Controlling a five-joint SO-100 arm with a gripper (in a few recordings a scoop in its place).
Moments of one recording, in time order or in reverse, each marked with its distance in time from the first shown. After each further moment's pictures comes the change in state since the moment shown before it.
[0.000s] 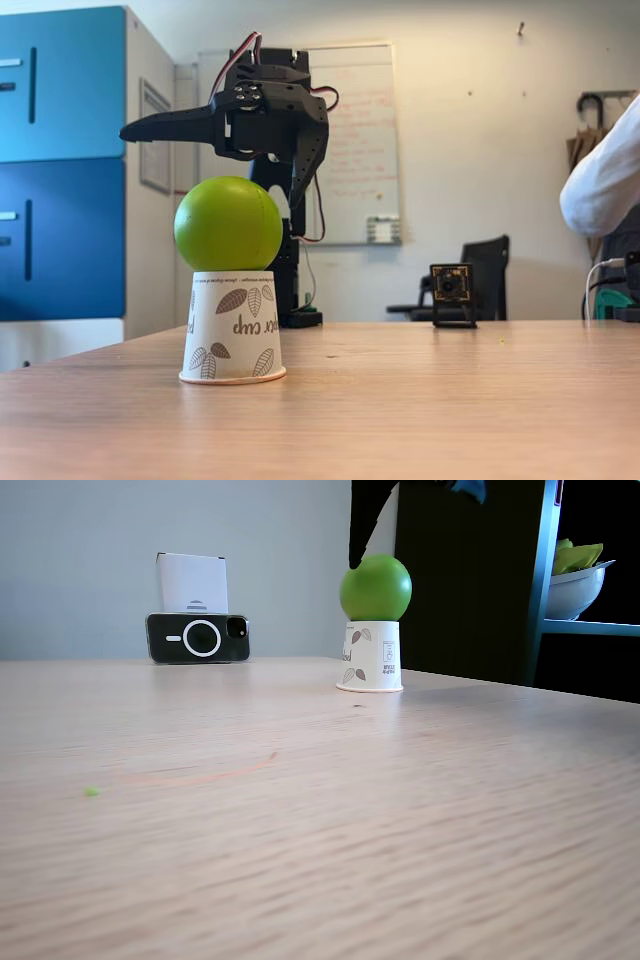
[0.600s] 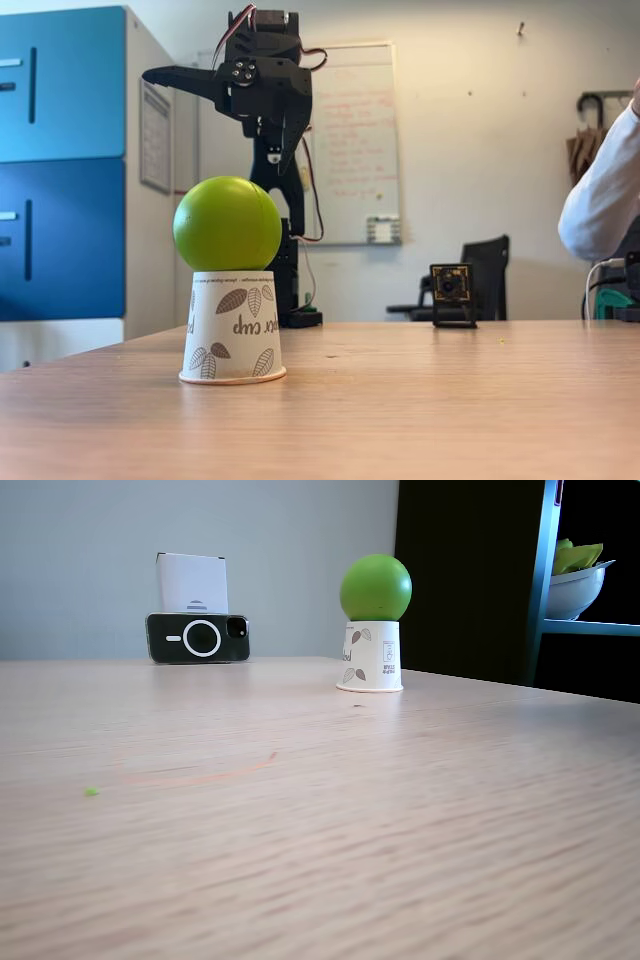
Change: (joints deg) arm 0.3 21.1 -2.8 38.7 0.4
